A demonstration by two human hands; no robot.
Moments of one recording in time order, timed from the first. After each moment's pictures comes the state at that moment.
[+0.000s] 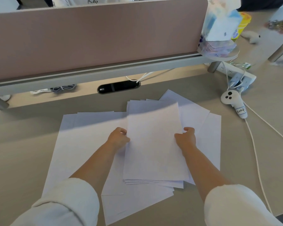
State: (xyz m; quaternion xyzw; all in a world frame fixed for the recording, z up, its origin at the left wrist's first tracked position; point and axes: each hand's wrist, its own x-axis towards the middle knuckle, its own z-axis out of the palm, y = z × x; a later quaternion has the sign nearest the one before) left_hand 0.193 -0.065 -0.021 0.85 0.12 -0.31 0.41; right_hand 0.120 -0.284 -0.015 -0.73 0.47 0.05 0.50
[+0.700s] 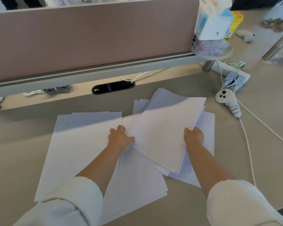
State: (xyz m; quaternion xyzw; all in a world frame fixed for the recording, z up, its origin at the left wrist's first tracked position) left_hand 0.187 -0.093 -0.024 0.92 0.08 -0.27 0.26; right_hand 0.122 -0.327 -0.031 -0.72 0.53 -0.01 0.45
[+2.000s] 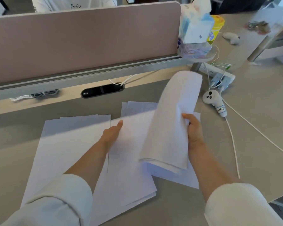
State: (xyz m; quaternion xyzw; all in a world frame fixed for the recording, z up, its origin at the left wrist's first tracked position) left_hand 0.199 -0.103 -0.012 0.81 0.13 -0.33 0.46; right_hand 0.098 -0.334 0.058 -0.44 0.33 -0.06 0.83
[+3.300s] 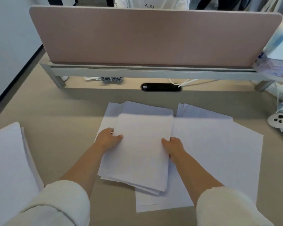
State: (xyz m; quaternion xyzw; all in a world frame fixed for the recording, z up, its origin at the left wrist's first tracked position) left_hand 0.170 0.098 -0.003 0.90 0.15 -0.21 0.35; right_hand 0.149 -0.136 -0.040 -0.76 0.33 0.21 0.52
